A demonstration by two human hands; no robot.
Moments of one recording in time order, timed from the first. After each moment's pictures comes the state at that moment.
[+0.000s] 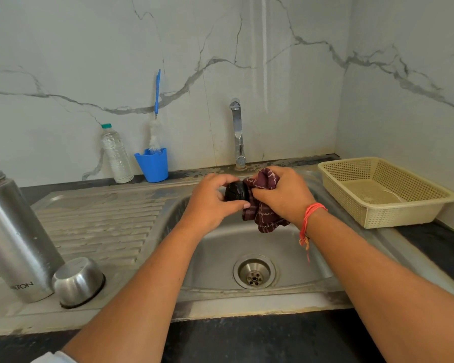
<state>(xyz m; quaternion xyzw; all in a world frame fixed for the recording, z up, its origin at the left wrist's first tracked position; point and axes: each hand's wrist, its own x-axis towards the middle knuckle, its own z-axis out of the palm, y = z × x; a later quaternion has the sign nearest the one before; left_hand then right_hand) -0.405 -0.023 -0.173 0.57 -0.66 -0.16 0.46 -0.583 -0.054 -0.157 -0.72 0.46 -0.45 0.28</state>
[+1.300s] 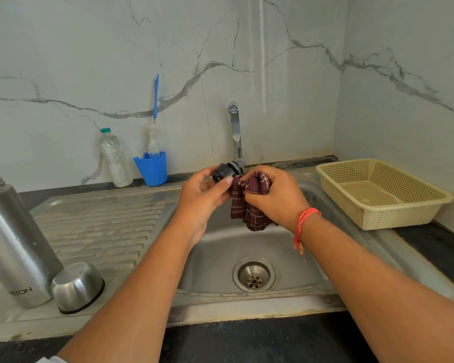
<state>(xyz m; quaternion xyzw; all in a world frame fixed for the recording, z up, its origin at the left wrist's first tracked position) -0.407 -0.020 -0.164 0.44 -0.47 -0.40 0.65 -0.576 -0.054 -0.164 -0.74 0.37 -0.50 0.26</state>
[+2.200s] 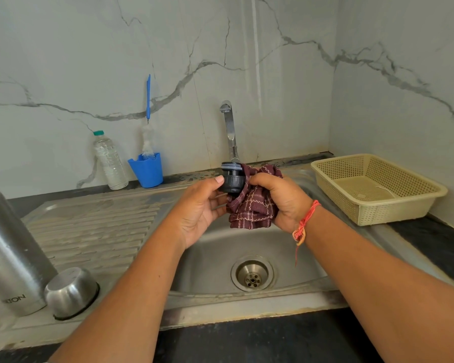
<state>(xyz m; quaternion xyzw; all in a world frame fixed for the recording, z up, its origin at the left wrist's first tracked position) -0.403 -0.015 -0.165 0.41 -0.50 -0.52 0.56 -0.576 -0.059 -0.166 -0.40 0.30 -0.51 0.70</state>
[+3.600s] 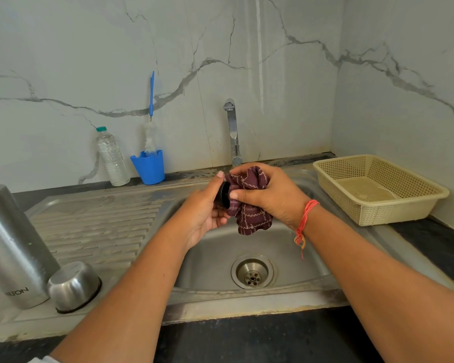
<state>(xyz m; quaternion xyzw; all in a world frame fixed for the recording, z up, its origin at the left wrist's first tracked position) -0.414 -0.010 -0.164 0.54 -0.44 -0.49 0.52 -0.580 -0.052 -0.160 -0.70 0.26 -0.47 0.47</state>
